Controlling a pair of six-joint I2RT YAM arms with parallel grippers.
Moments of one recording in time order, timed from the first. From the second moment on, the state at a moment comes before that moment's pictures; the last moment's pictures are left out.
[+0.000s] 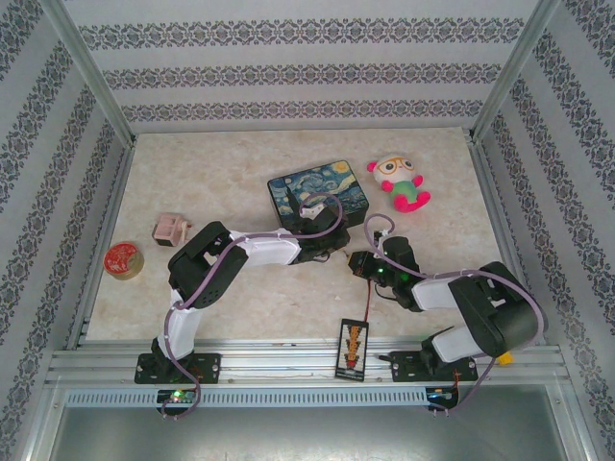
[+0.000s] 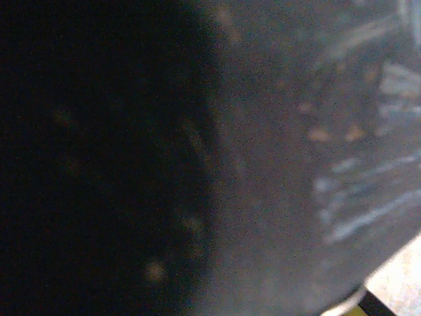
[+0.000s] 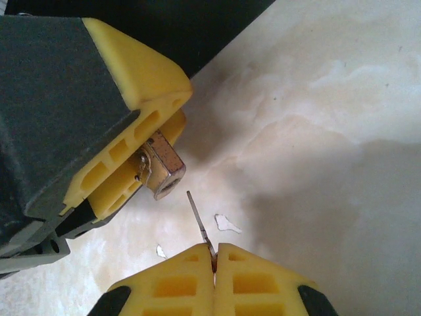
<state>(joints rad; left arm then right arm) -0.83 2.06 1.30 -0.05 -0.12 -1.20 0.40 1.46 0.26 0.60 -0.33 0.82</state>
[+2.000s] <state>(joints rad) -0.80 2.05 1.26 0.05 -0.10 -1.31 0.37 1.55 0.26 0.80 -0.37 0.90</state>
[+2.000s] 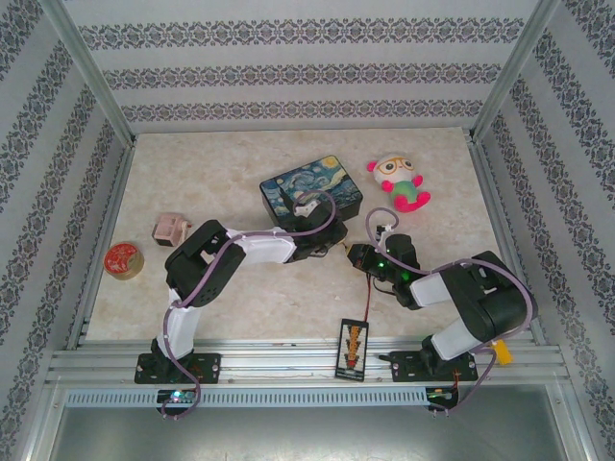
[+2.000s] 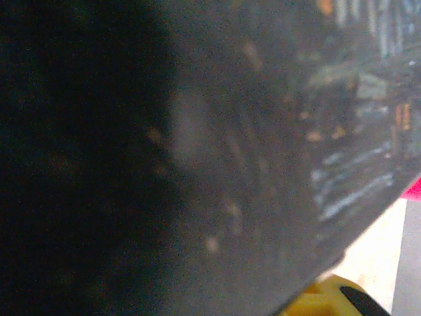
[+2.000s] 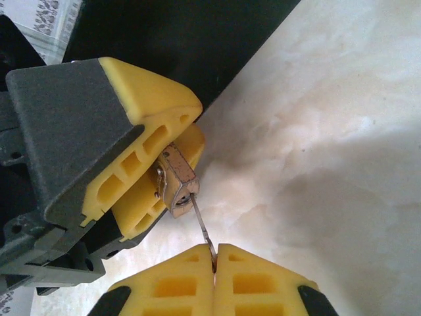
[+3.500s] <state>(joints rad) -0.78 2.04 1.25 0.07 -0.06 -1.37 0.31 1.60 0.24 0.98 -0.48 1.05</state>
